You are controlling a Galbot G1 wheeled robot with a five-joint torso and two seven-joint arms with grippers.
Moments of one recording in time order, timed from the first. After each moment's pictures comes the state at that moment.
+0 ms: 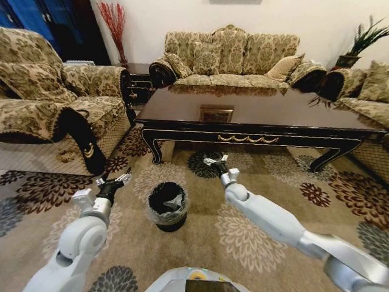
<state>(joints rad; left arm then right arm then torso) 1.57 -1.06 -0.79 -2.33 -0.73 0.35 -0.41 -0.55 0.94 -0.38 1.47 0.81 0.35 0.33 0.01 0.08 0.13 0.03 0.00</state>
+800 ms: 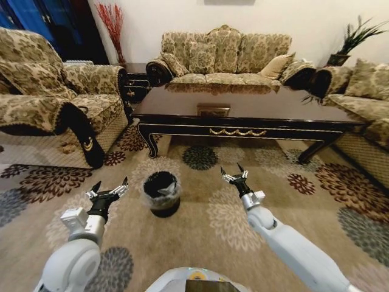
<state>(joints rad) 1.76 -1.15 -0.83 -2.47 -0.63 0.34 -0.39 -0.98 0.86 -0.08 1.67 0.61 0.40 0.21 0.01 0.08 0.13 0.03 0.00</state>
